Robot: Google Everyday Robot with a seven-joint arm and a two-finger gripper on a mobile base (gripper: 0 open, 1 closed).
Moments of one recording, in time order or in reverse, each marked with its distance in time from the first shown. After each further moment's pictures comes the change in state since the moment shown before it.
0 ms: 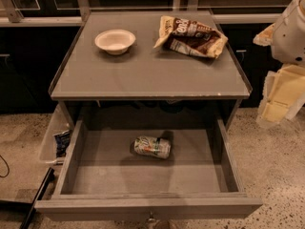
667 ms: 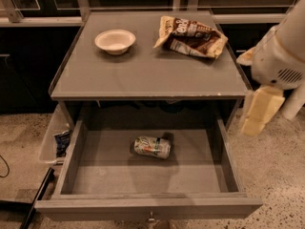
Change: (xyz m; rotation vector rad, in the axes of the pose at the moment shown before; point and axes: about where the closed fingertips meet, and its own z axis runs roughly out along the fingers) arm -0.011 0.012 0.044 -0.051 -0.059 0.008
